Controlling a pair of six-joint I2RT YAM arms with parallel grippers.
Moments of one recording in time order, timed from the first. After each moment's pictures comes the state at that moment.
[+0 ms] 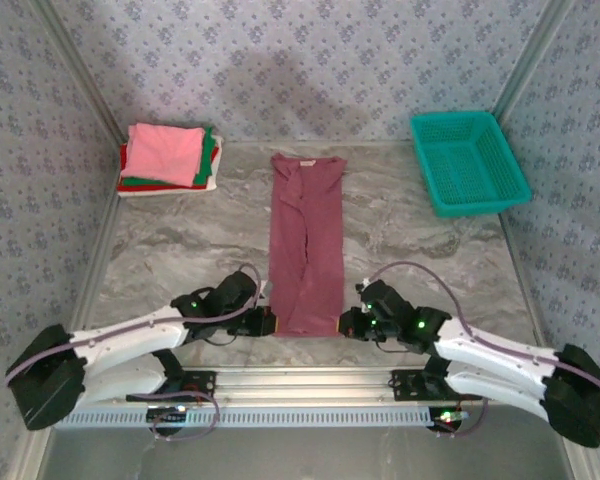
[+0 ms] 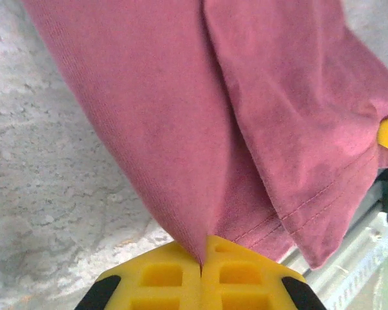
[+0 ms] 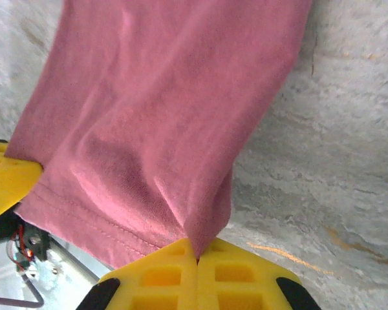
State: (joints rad) left arm -0.92 1.03 0.45 -0.31 0.25 -0.81; right arm 0.91 0.84 0.33 -0.30 -0.18 1.02
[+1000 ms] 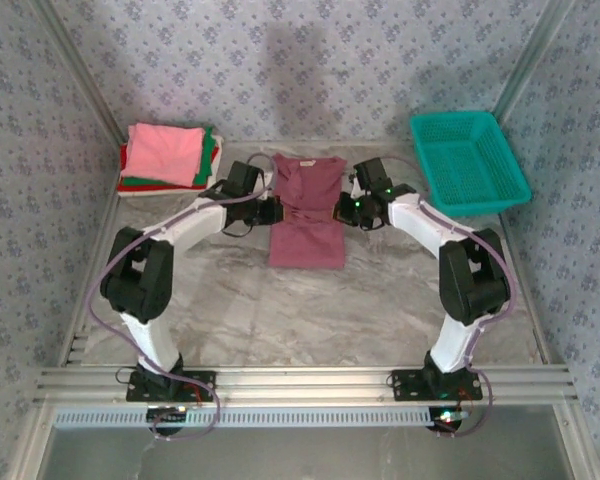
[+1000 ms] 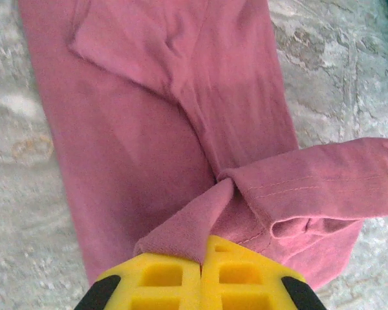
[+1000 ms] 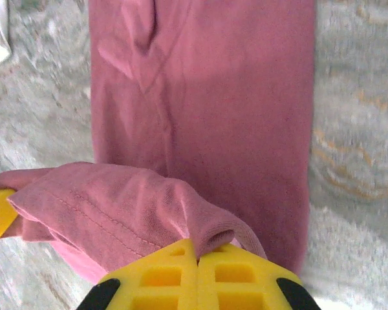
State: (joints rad) left arm -0.45 1.83 1.33 -0.37 0.33 -0.41; right arm 0.38 1.79 1.33 -0.48 -0.29 0.58
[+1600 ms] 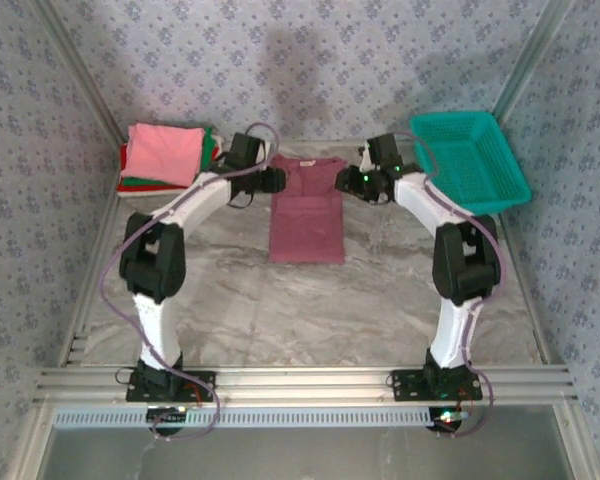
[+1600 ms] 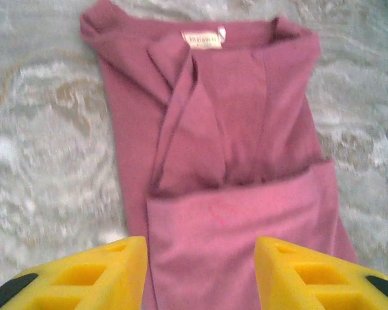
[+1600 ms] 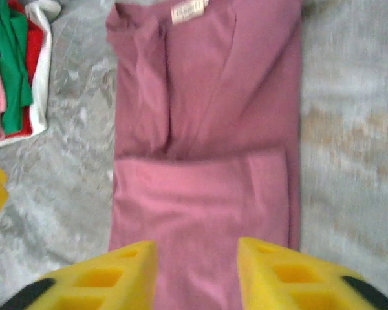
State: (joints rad) left arm -0.43 1.95 1.57 -0.43 0.15 -0.34; right arm 0.29 1.87 1.47 -0.44 -0.35 0.52
